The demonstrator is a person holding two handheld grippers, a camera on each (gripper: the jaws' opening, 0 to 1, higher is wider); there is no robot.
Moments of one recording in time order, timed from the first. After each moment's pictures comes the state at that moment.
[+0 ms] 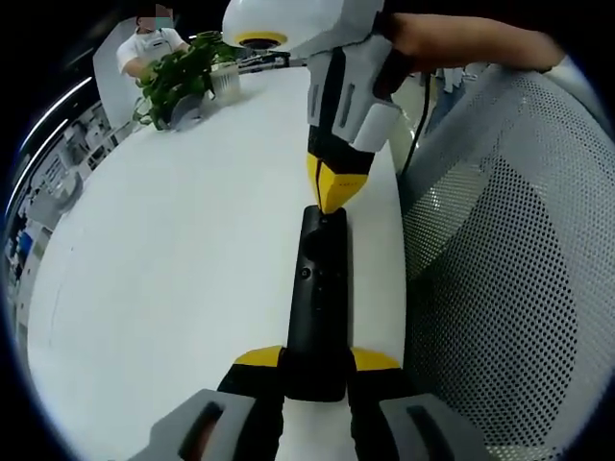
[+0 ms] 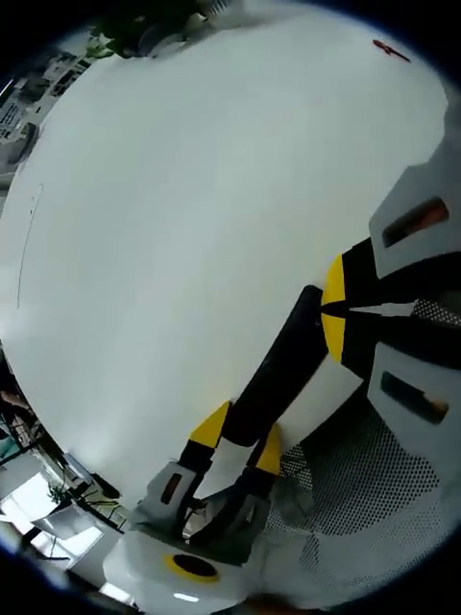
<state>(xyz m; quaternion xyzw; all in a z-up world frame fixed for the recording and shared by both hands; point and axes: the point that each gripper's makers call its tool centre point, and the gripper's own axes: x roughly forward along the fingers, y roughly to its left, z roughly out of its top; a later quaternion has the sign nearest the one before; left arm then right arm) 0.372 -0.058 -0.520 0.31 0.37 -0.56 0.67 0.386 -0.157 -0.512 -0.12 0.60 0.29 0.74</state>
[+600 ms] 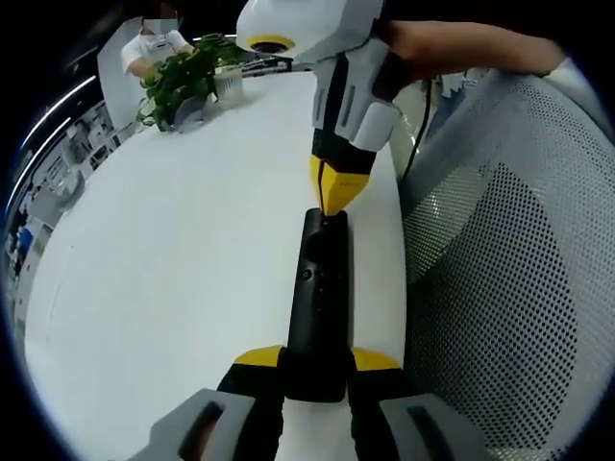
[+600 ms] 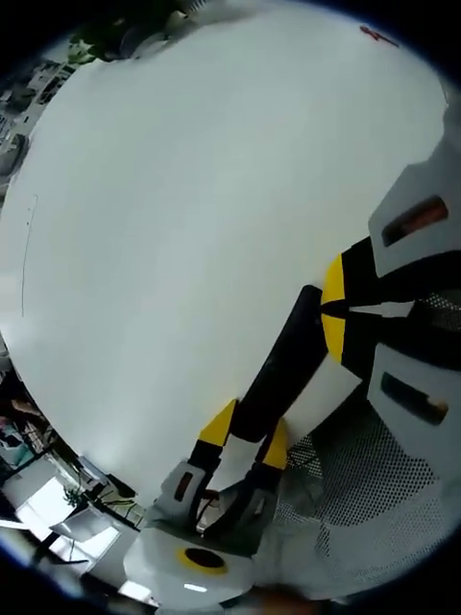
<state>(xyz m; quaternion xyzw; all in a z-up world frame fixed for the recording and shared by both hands) 0.371 -0.058 -0.519 0.30 0.37 -0.56 0.68 0.388 -0.157 -0.513 -0.08 0.61 0.29 0.74</state>
